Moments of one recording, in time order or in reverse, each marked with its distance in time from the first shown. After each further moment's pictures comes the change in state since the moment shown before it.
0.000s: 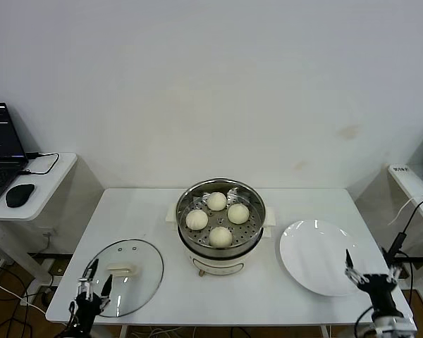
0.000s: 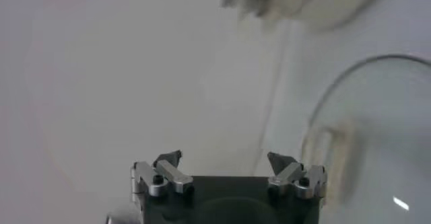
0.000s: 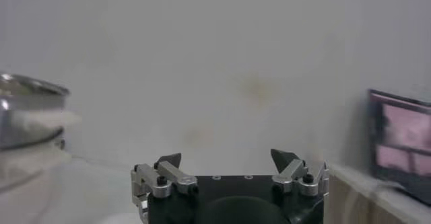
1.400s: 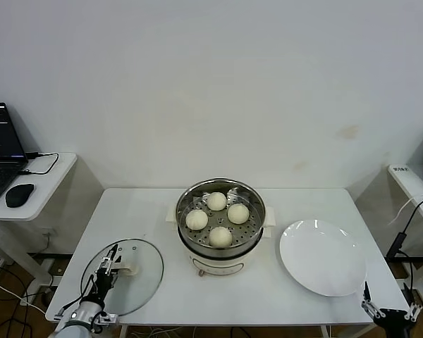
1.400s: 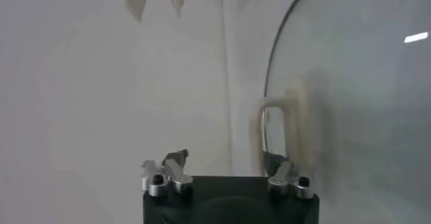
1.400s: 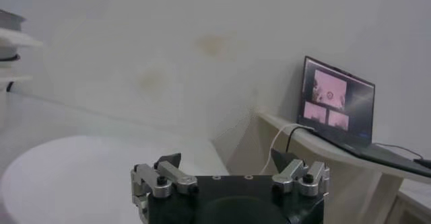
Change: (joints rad) left arm -0.349 0.060 0.129 0.343 0.117 0.012 0.062; right arm -0.098 0.123 0.091 -0.018 -0.098 0.066 0.014
